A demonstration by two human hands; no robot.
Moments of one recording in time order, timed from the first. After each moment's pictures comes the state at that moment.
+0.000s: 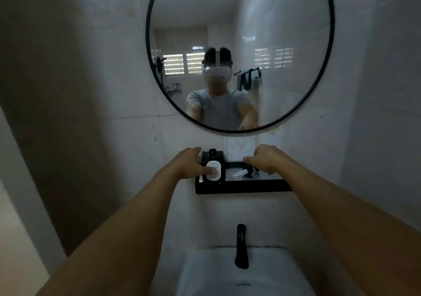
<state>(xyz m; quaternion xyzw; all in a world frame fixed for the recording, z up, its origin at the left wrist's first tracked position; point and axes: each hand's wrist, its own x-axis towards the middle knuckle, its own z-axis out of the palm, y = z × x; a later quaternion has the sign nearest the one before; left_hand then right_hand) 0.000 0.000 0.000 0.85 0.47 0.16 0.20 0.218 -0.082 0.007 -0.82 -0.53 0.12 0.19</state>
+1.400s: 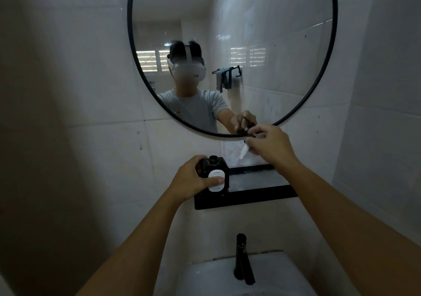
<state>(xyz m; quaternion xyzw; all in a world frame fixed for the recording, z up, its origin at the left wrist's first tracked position) 0.010 0.048 -0.049 0.81 0.32 0.33 0.38 0.205 -0.067 0.022 -0.71 -0.44 0.06 0.56</state>
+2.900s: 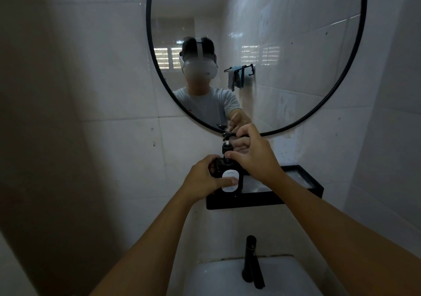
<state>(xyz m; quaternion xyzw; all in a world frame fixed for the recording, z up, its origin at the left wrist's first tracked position) 0.012 0.050 -0.051 0.82 0.31 0.33 0.36 0.158 -0.039 0.000 -0.59 -0.59 0.04 0.55</state>
